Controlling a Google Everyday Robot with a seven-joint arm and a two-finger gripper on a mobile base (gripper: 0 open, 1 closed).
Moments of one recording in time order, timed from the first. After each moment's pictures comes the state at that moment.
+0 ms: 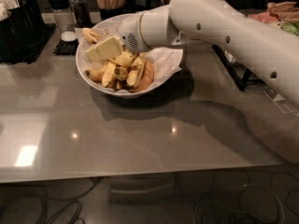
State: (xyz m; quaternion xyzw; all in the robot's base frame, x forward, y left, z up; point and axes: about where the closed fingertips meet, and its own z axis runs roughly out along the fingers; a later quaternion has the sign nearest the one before) arm 0.633 0.112 0.952 -0.45 0.70 0.29 0.48
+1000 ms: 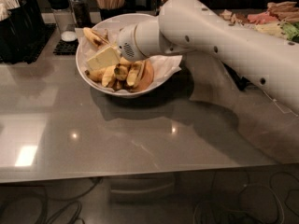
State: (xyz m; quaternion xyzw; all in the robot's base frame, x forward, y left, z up) arm 0.641 0.113 0.920 -0.43 0.73 0.25 0.46
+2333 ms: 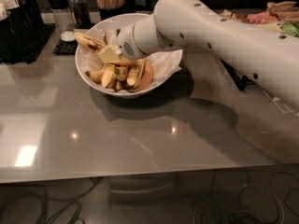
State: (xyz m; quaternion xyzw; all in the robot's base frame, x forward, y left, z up) arm 0.647 0.111 0.908 -0.45 0.75 0.22 0.44
